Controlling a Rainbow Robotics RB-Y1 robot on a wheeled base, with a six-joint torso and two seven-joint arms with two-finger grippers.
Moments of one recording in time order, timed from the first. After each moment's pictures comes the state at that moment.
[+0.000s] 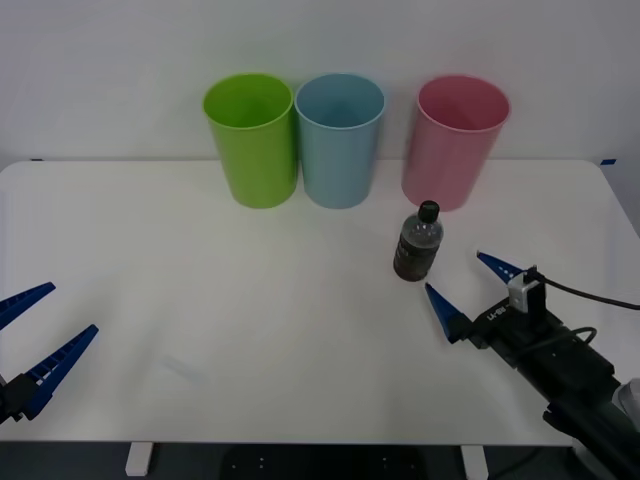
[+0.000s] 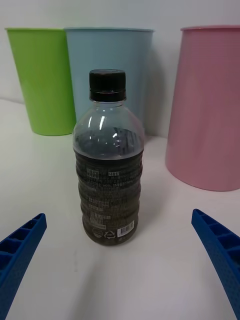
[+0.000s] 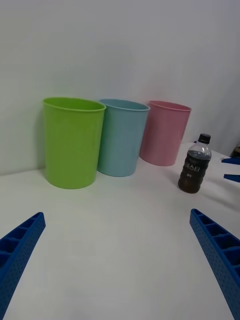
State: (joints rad) right arm 0.05 -0.29 -0.06 -1.43 1.08 -0.64 0.39; left arm 0.35 0.40 0.52 -1.66 -0.96 -1.22 0.00
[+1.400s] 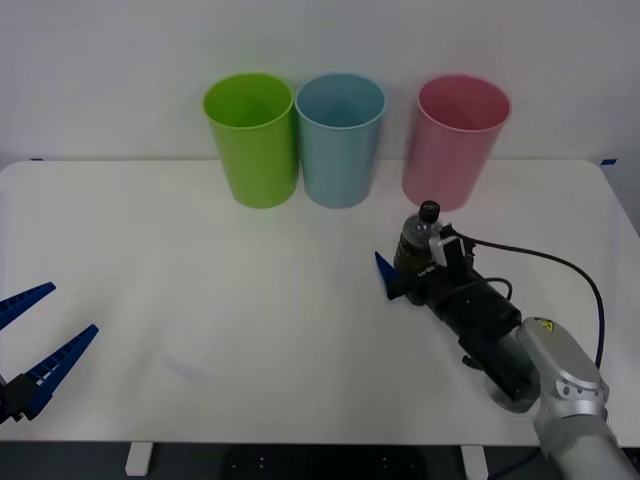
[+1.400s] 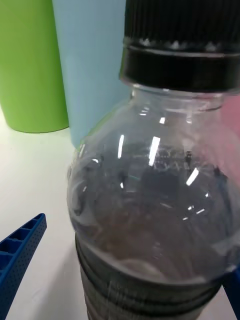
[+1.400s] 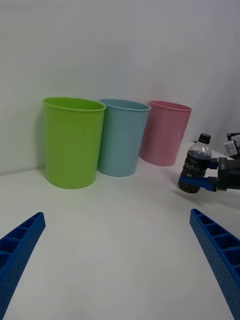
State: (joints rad) right arm -0.26 -0.17 0.03 -1.12 1.13 -0.43 0.46; left arm 0.35 0.40 0.52 -1.66 -0.96 -1.22 0.00
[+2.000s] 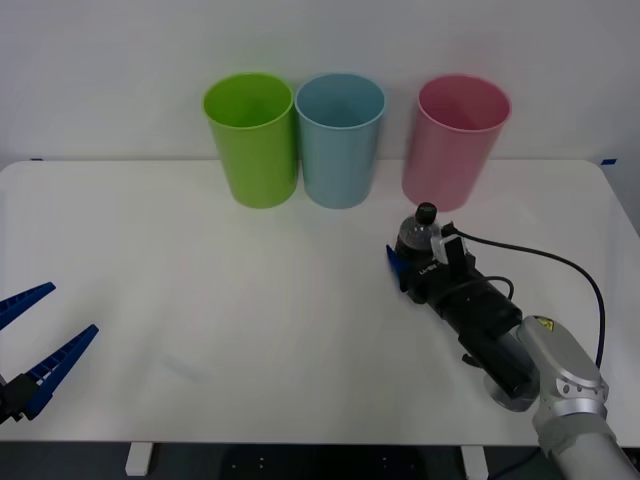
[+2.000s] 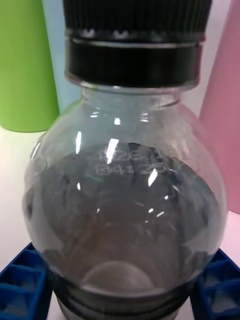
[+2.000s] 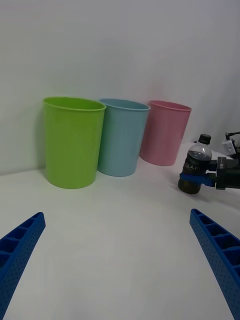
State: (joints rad) right arm -0.26 -0.17 0.02 -1.11 1.12 -0.41 0.46; left arm 0.35 0.40 0.52 -1.66 -0.96 -1.22 0.00
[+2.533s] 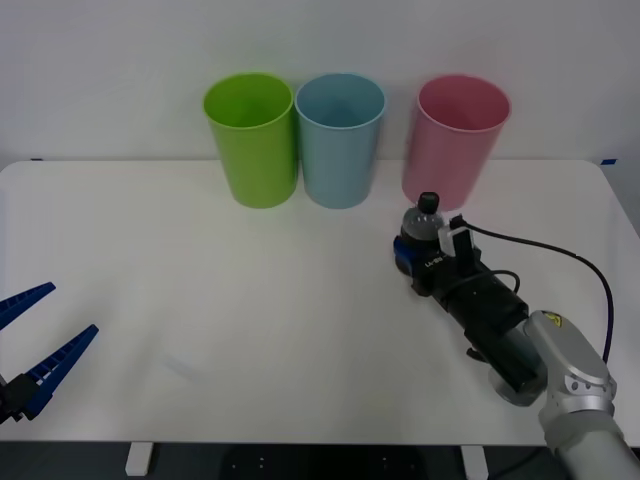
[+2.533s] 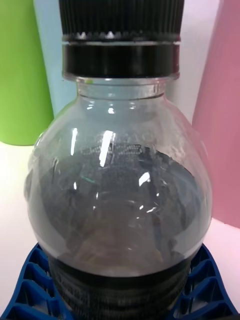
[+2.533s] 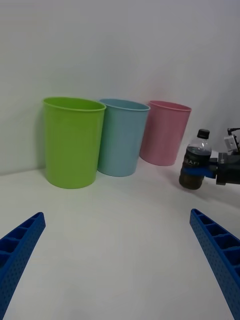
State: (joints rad) right arm -0.26 -0.19 0.03 -1.15 1.08 -0.42 0.45; left arm 0.35 0.40 0.52 -1.66 -0.96 -1.22 0.00
